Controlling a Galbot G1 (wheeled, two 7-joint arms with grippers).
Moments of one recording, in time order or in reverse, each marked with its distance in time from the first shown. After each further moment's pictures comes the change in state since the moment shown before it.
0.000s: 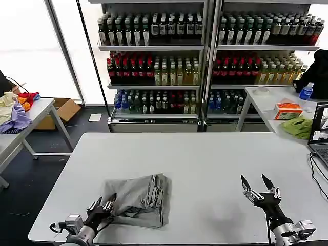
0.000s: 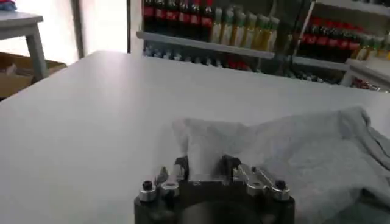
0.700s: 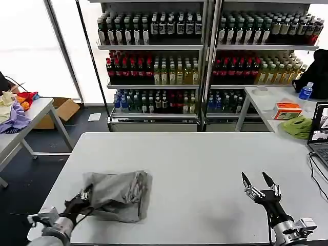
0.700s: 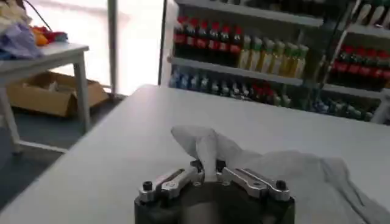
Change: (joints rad) left arm 0.003 0.049 -0.182 -0.064 -0.114 0.002 -0.025; right arm 0.022 -0.017 -0.007 -0.009 0.025 0.010 0.005
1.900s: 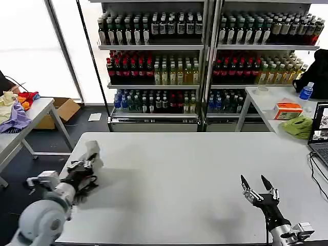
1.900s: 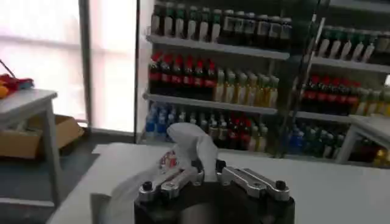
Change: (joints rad) left arm -0.273 0.183 0.152 -0.059 -0.198 0.101 -0.180; right arm -0.022 0.023 -0.022 -0.011 0.006 0.036 0.009
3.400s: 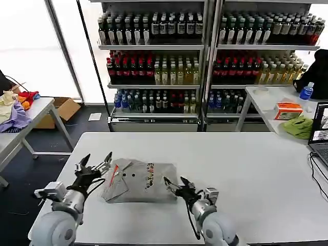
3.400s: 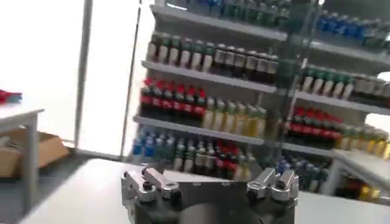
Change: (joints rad) left arm 0.082 -0.222 -0.069 -0.030 0.234 -0.108 0.166; right arm 0.525 0.088 -0.665 -0.184 0.162 -0.422 0.309
